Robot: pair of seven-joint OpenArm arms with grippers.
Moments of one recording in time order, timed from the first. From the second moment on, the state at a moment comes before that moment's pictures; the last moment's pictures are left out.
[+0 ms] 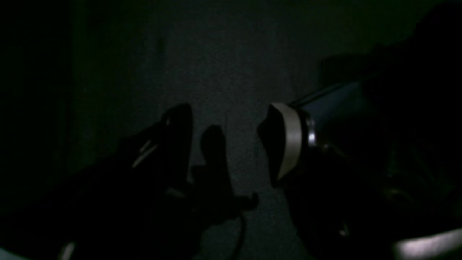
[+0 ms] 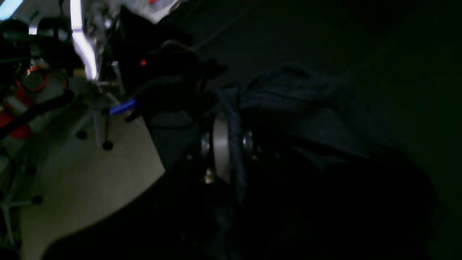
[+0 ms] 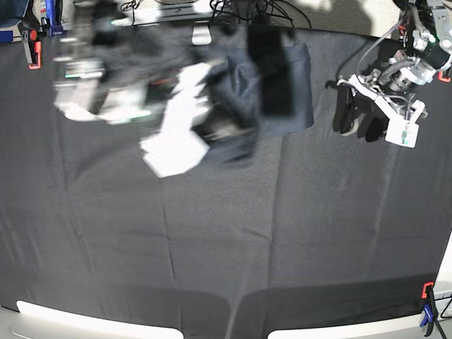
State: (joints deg) left arm 24.5 -8.6 -18.1 116.4 -26.3 -28.1 39.3; right arm -10.2 5.8 -3.9 120.8 48.1 36.1 -70.5
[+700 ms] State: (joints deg) left arm 24.5 -8.6 -18.9 116.4 -21.4 -28.1 39.3; right arm -10.1 0.3 -29.4 111.7 40.7 32.0 -60.3
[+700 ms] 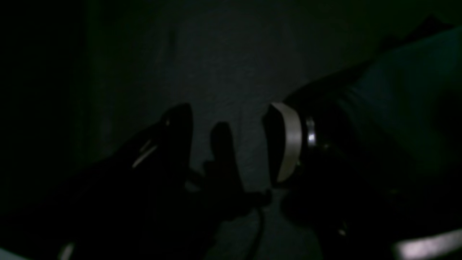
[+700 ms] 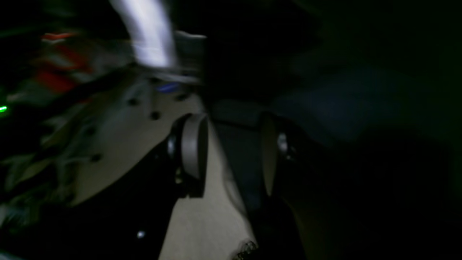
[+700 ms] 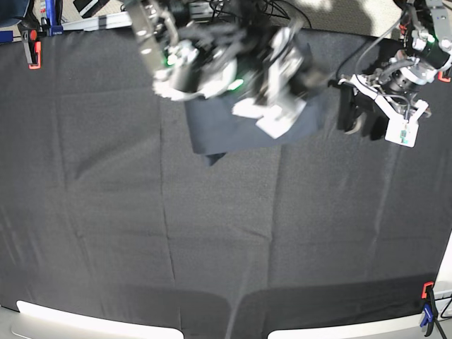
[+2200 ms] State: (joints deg) left arm 34.5 -8.6 -21.0 116.5 -57.2 -37.5 57.1; right arm -2.5 16.6 26.0 111.8 41.6 35.1 -64.0
